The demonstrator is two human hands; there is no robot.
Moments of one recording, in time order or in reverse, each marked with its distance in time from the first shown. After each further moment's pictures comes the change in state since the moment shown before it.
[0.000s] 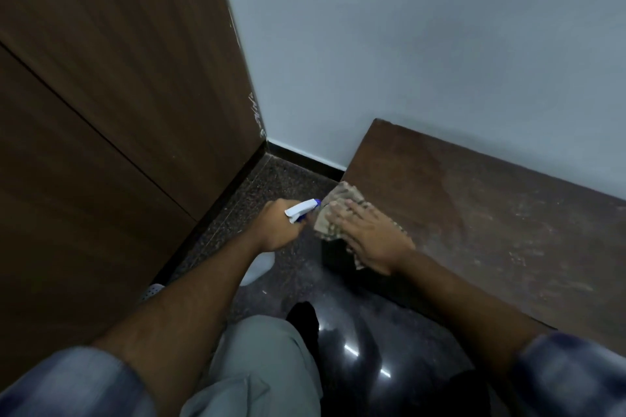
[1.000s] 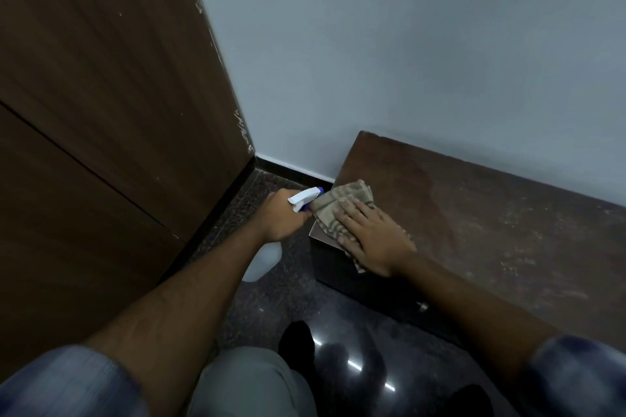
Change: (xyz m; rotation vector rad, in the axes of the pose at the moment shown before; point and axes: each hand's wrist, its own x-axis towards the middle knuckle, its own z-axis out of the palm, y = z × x) left_hand 0.050 0.034 -0.008 -0.033 0.022 -0.001; right_hand 0.005 0.030 -0.007 0.031 -0.011 0.197
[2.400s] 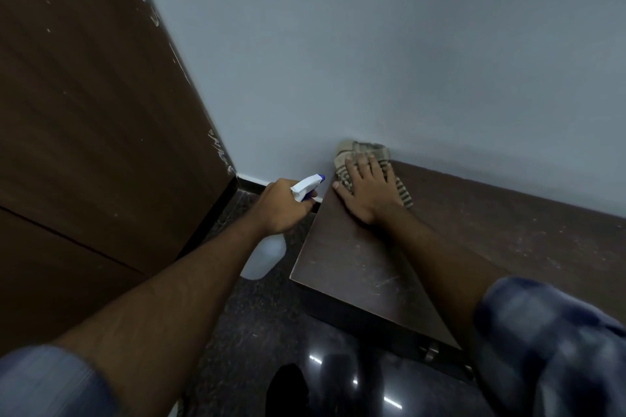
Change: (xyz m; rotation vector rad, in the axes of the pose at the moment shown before) left_hand 0.102 0.024 0.014 -0.048 0.066 0.036; right_hand 0.135 0.077 -0.024 0.030 0.116 0.361
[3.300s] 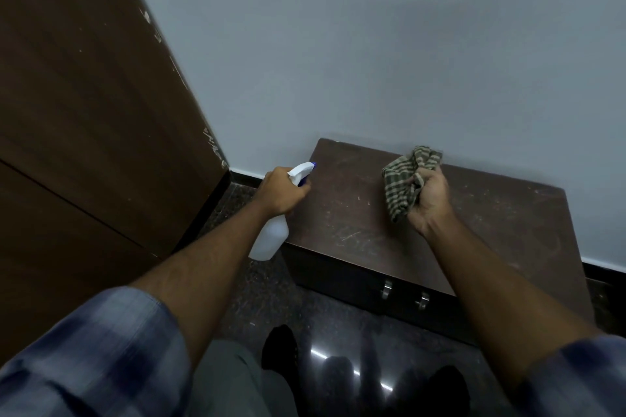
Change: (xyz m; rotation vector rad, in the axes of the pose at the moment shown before) left_hand -0.067 0.060 0.012 0.000 0.078 -0.041; right_hand -0.164 0.065 -0.105 2.268 0.423 0.518
